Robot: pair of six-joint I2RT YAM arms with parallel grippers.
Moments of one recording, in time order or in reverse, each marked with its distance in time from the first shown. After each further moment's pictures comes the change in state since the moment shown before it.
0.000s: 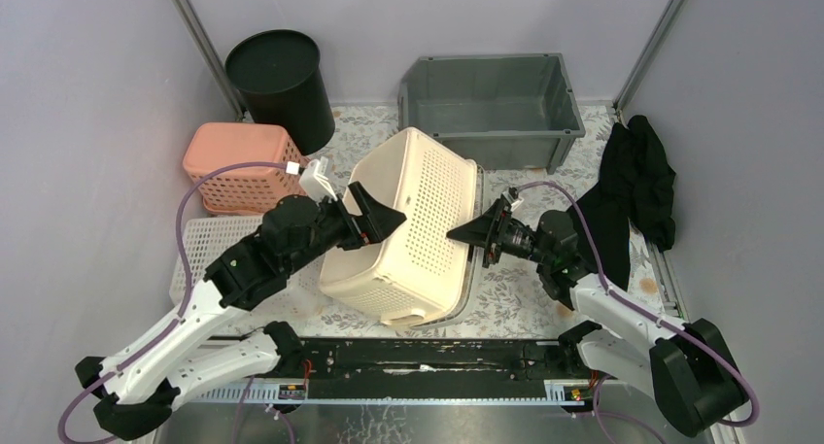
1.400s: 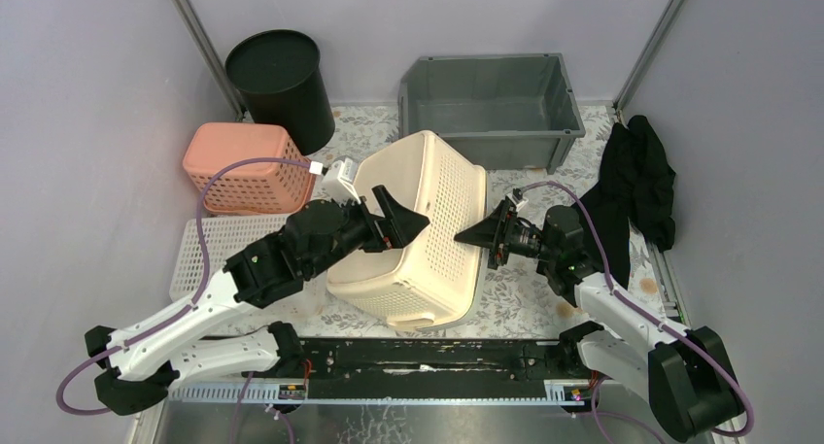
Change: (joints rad) left arm -0.182 0.094 0.033 0.090 -0.128 -0.019; right arm -0.093 -0.023 0.017 -0.137 -0.126 -0.054
